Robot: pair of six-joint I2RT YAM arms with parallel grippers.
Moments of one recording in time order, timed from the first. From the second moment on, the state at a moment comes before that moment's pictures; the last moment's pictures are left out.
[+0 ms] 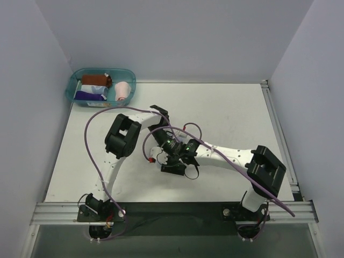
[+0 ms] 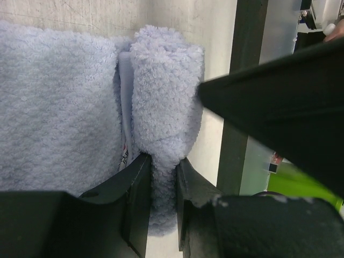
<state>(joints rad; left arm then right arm) -0.58 2.41 1.80 -1.45 0.93 0.92 1.03 1.61 1.06 -0.63 0.01 -0.46</state>
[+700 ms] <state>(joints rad) -0.56 2.42 1.79 -1.45 0.93 0.89 0.98 1.71 1.01 -0.39 -0.06 -0.51</state>
